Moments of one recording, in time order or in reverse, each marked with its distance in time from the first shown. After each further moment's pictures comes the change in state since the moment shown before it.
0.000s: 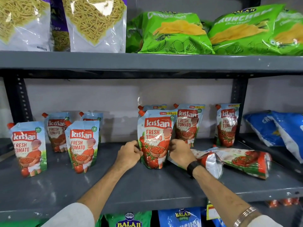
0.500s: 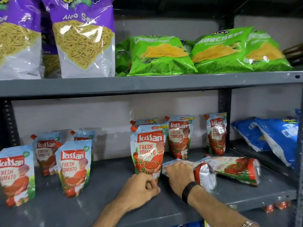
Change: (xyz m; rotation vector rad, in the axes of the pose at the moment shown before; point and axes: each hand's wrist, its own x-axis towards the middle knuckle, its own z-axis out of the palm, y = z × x) left_hand -0.061 0.027 0.012 0.119 -0.322 0.238; right_hand -0.035 -0.002 0.007 -1.119 0.011 -0.089
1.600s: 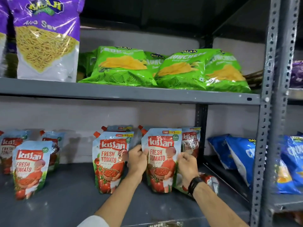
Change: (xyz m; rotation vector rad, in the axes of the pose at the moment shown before) left_hand 0.127 0.145 0.059 -0.842 0.565 -0.214; right_hand 0.026 0.181 0.023 1.760 0.252 0.546
